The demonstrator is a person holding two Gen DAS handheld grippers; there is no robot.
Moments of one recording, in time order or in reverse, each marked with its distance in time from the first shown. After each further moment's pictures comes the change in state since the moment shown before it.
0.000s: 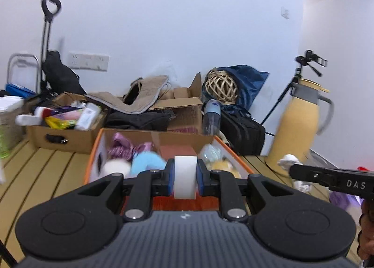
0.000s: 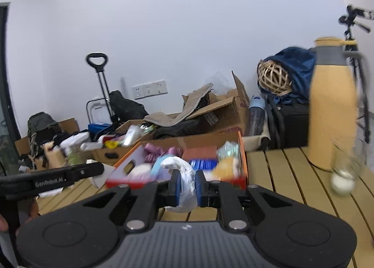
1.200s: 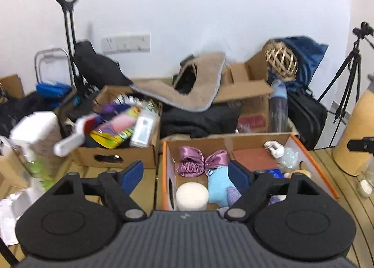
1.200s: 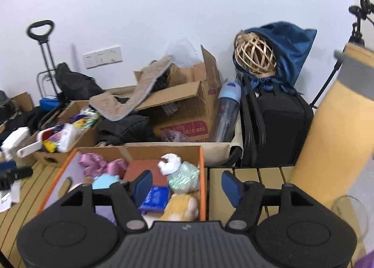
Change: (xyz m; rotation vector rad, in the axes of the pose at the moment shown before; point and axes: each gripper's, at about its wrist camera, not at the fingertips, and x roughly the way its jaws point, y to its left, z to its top) left arm 0.041 0.070 0.090 0.078 0.178 0.252; right arm 0.087 -0.017 0.098 -0.072 0.197 -0.210
